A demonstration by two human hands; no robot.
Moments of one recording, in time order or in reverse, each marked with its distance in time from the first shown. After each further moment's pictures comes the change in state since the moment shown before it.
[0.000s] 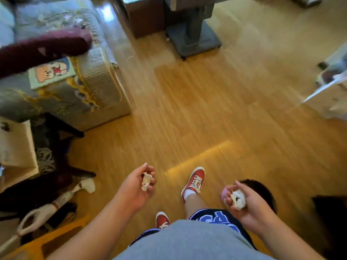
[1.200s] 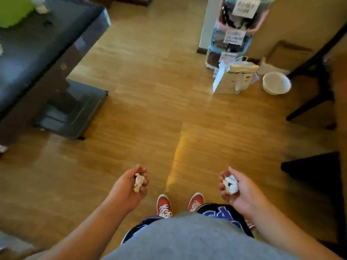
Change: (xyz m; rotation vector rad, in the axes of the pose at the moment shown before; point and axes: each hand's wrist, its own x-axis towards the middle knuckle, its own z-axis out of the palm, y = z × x) left_hand 0.341 0.213 0.601 0.734 -0.251 -0.301; right_hand 0.133 -0.490 0.019 0.666 0.291 -0.289
